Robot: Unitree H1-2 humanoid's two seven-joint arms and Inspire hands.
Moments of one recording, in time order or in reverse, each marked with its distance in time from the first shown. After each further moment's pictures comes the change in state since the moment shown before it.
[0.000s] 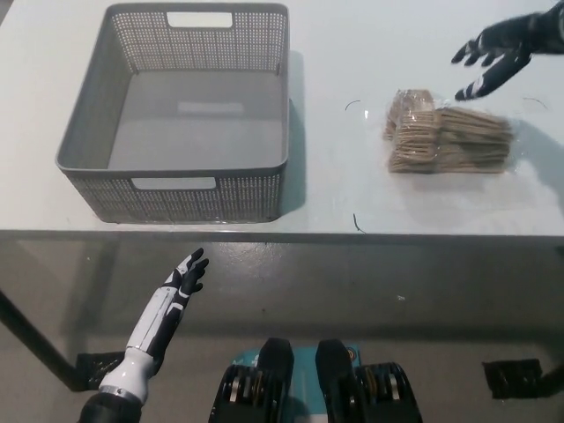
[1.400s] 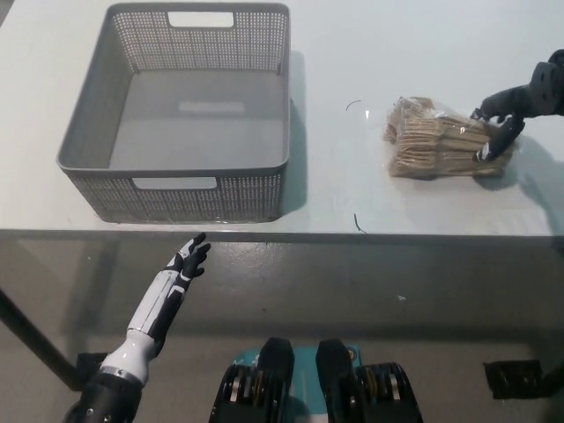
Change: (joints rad) left_arm -0.058 0.004 0.010 0.039 -0.003 -0.002 -0.018; right_arm 0.035 0.065 0.137 0.250 -0.141 -0.143 -0.157
